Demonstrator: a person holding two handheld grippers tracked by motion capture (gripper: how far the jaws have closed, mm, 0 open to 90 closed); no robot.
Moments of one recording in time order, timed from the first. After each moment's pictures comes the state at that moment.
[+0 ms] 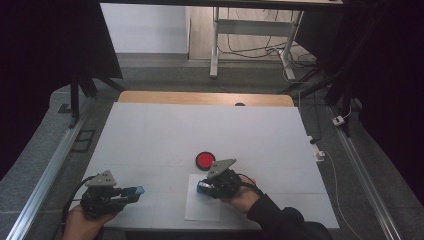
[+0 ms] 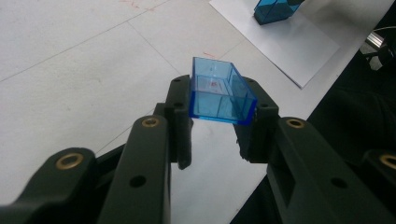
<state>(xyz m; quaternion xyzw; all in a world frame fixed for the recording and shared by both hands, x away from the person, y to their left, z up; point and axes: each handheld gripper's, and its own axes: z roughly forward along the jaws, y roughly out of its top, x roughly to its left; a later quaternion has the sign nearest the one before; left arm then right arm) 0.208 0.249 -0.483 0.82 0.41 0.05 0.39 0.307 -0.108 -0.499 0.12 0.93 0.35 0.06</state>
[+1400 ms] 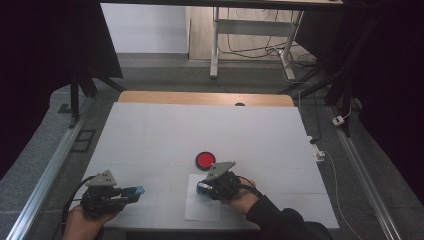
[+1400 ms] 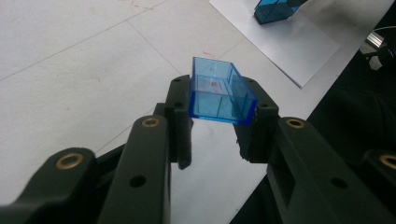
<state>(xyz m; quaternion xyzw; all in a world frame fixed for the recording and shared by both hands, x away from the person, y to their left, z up) 0.209 0.249 -0.484 0.82 0.41 0.05 0.39 0.303 -0.106 -0.500 0.12 0.92 0.35 0.07</state>
